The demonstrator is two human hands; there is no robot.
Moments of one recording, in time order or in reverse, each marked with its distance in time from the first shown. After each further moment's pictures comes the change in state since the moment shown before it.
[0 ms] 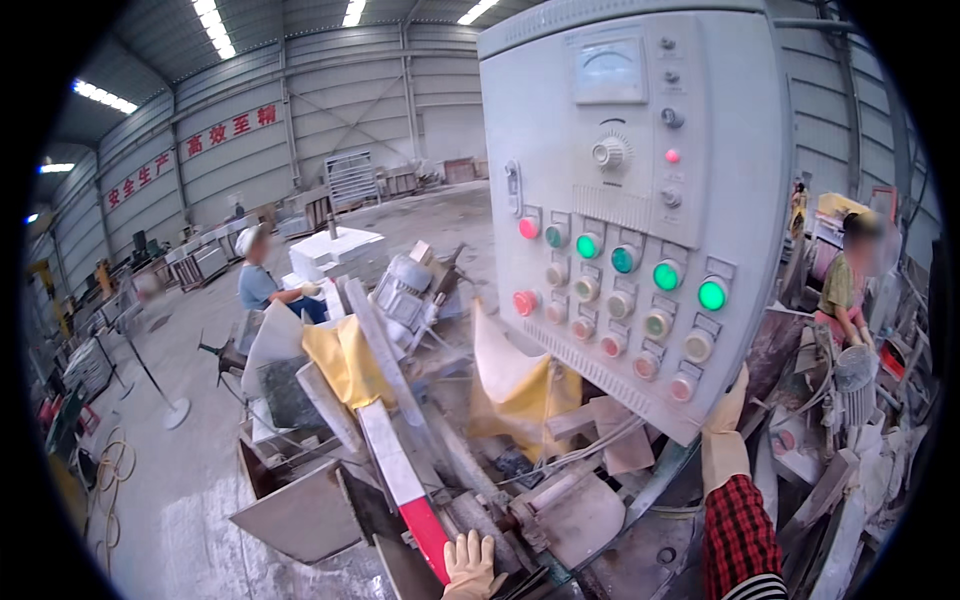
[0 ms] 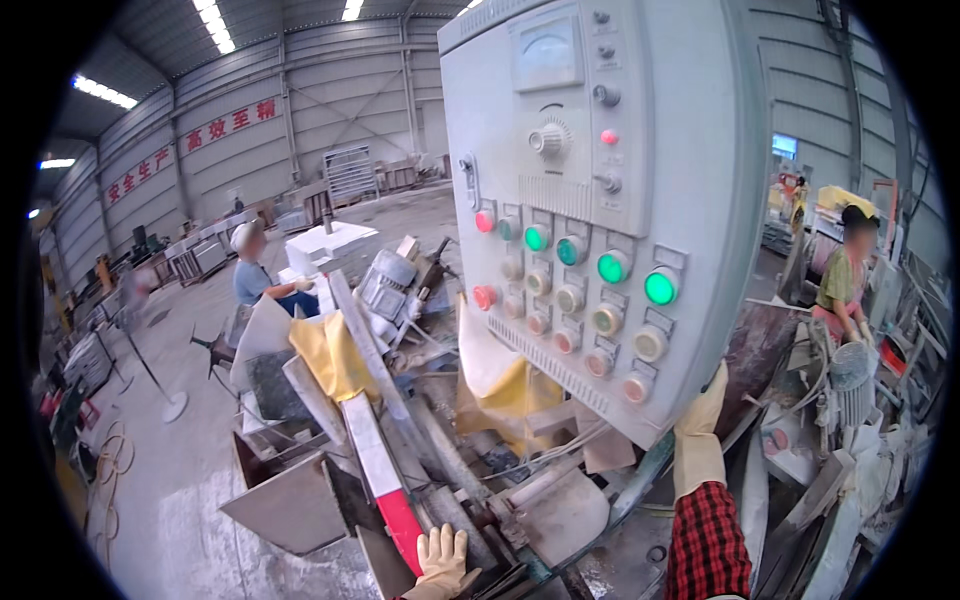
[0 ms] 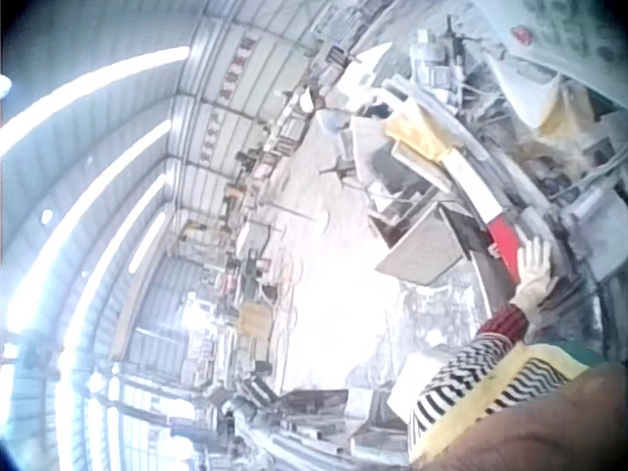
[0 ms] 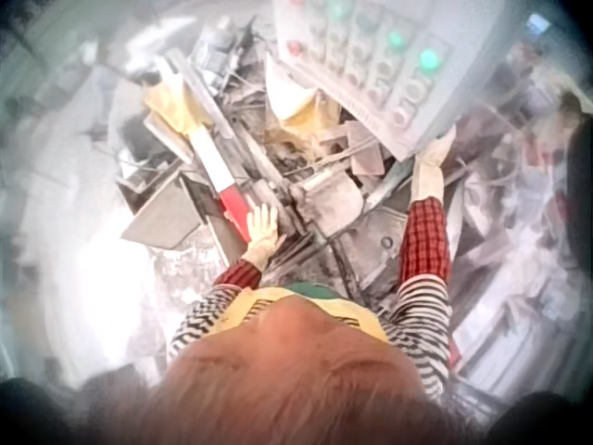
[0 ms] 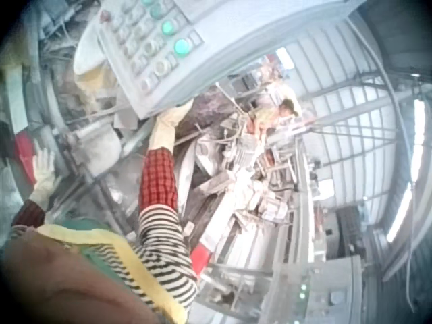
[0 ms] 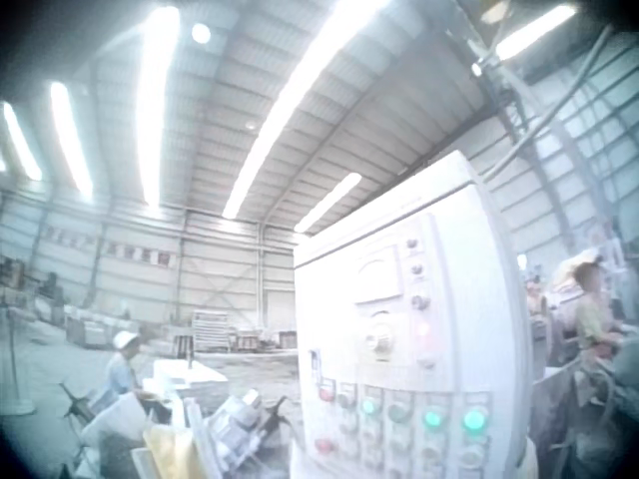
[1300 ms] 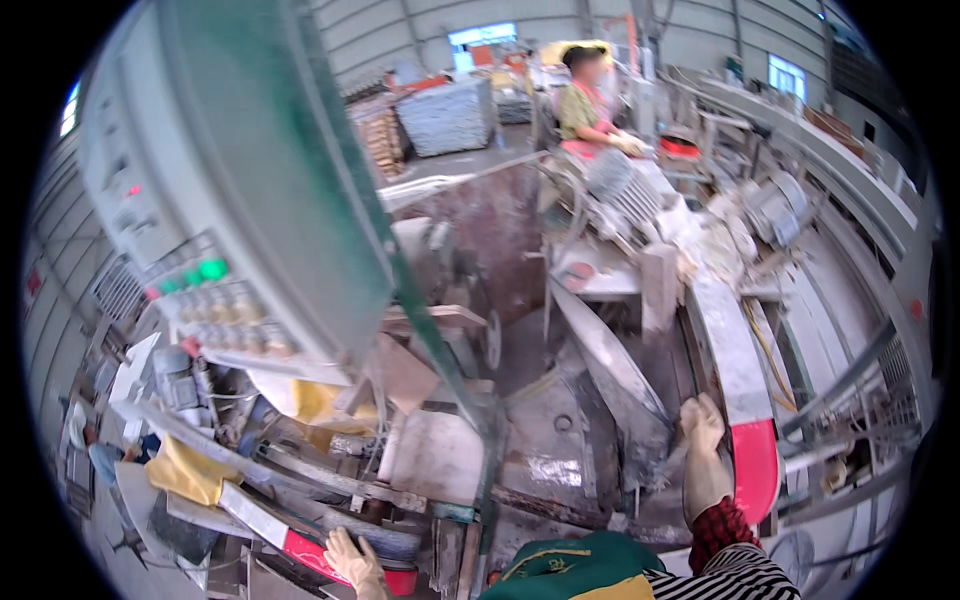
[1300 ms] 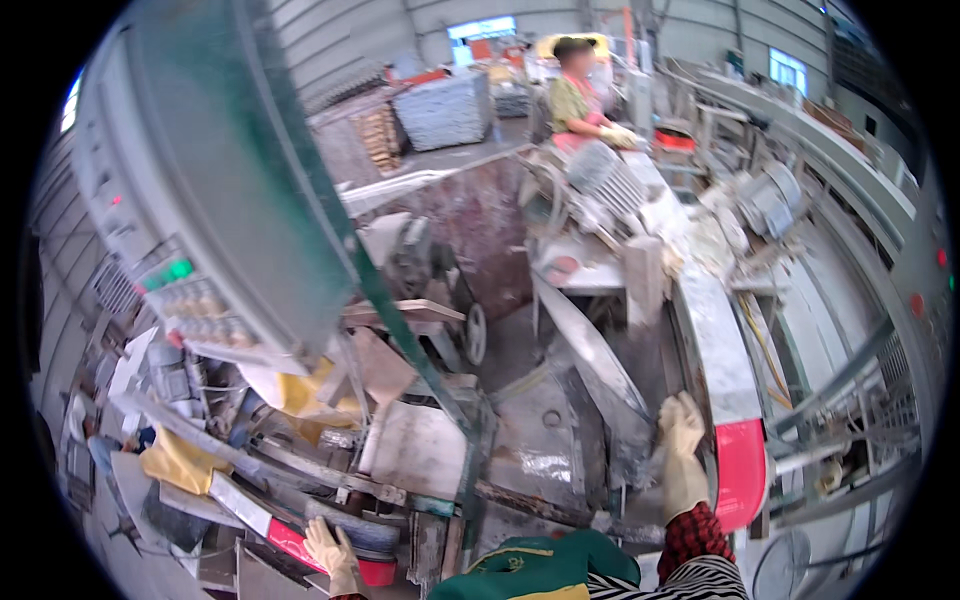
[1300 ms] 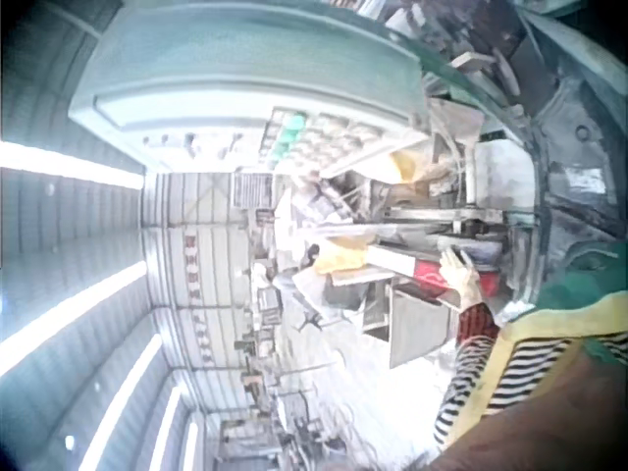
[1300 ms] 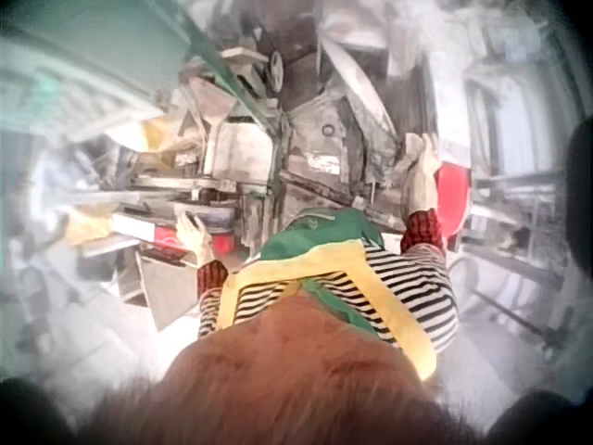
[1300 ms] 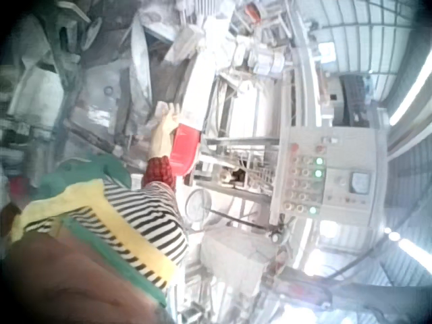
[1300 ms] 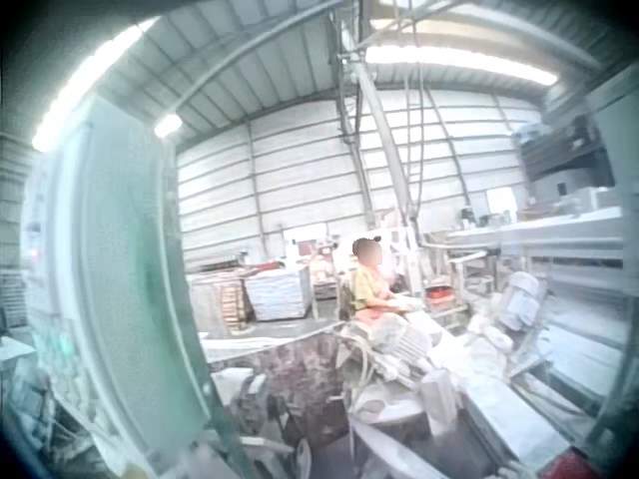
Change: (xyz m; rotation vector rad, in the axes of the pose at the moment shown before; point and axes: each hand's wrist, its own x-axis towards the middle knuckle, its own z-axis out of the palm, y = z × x) left_hand 0.050 -0.055 0.054 -0.026 0.322 0.009; right_hand -0.340 -0.072 -0.523 -0.206 0.713 0.284
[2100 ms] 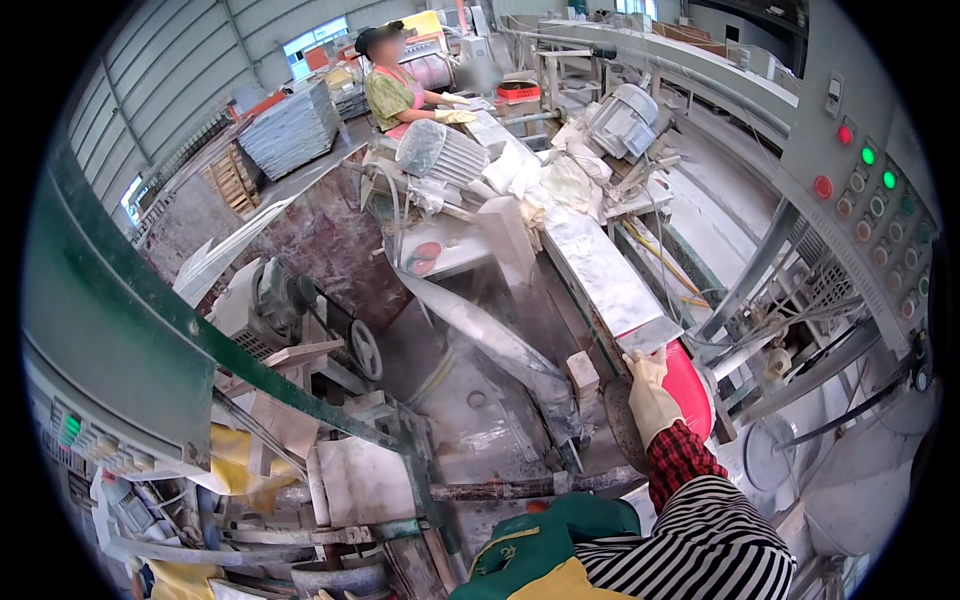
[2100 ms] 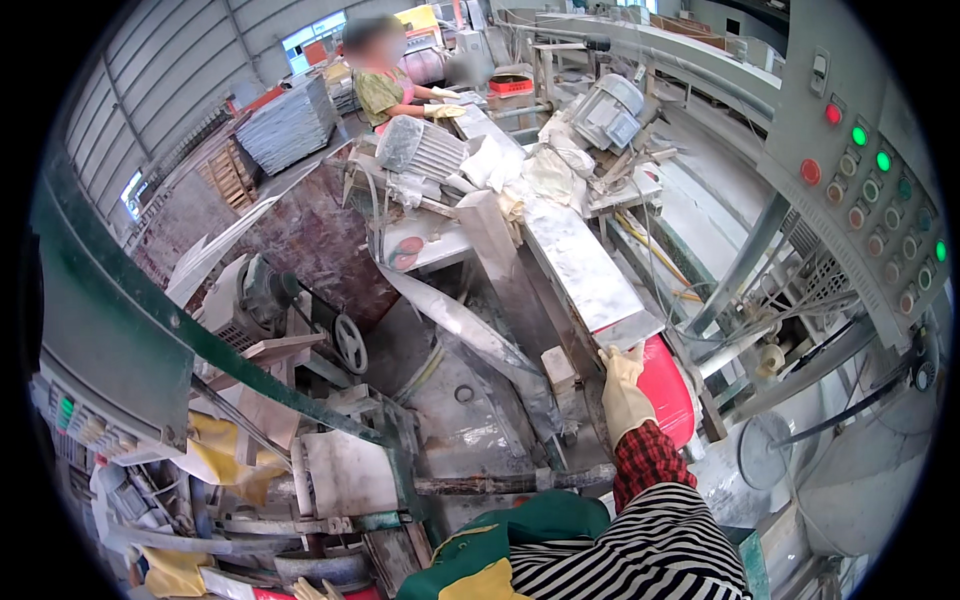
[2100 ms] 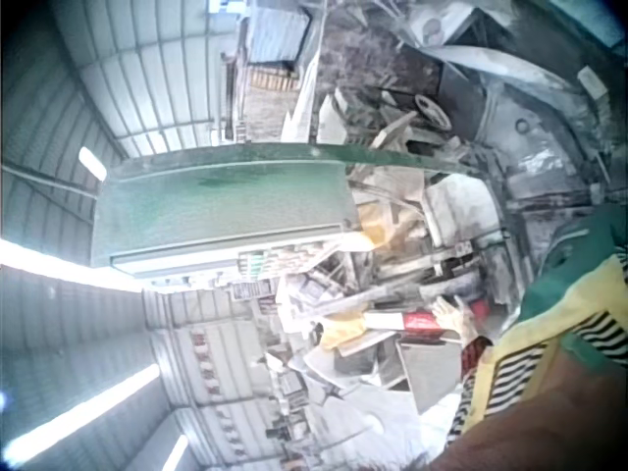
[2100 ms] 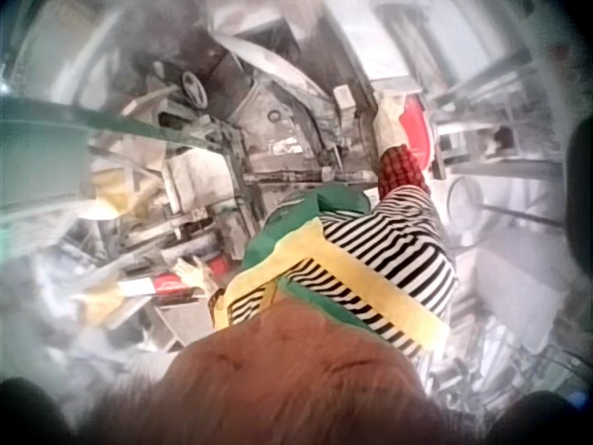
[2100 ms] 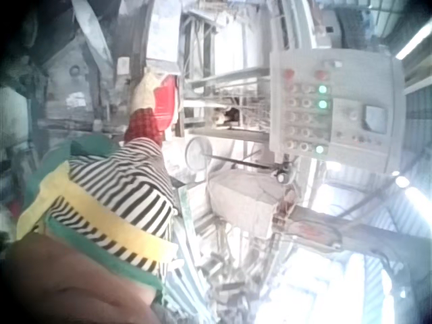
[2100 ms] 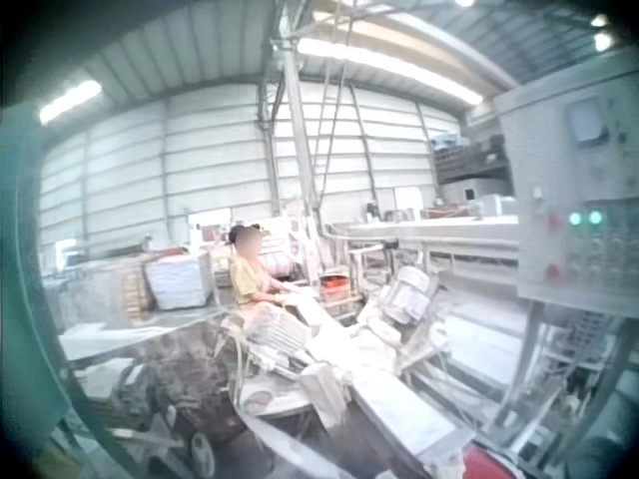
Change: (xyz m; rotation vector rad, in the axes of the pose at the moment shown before) left_hand -0.022 0.045 -0.042 0.264 -0.020 0.216; right_hand 0.009 -0.081 -0.049 0.016 0.615 0.111
